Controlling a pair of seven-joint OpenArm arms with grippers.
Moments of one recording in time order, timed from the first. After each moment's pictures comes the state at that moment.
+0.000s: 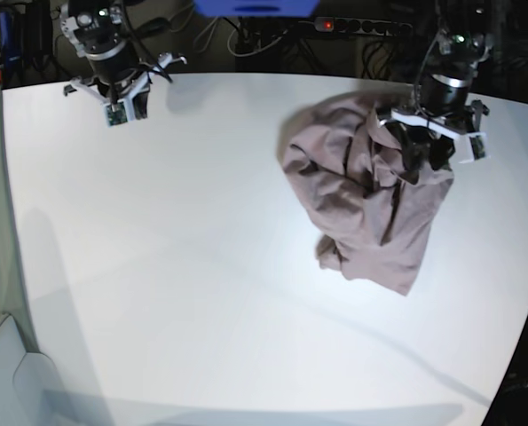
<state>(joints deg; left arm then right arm) 32.9 -8.1 -11.1 116.4 -25.3 0.1 21.7 -38.4 6.8 2.8 114.1 -0.5 8.8 -29.5</state>
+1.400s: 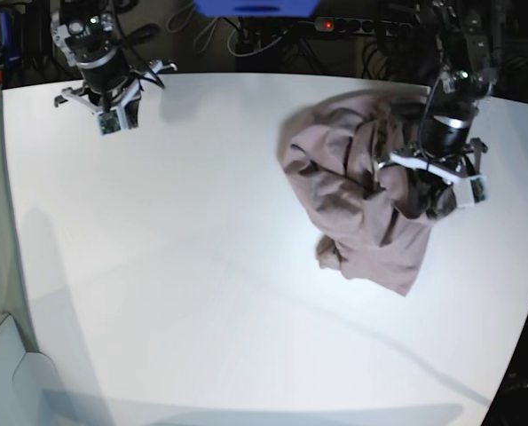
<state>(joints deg) 21.3 -6.6 -11.3 116.6 -25.4 0.2 30.4 -36.9 9.8 3.1 114.0 -0.5 8.9 -29.3</state>
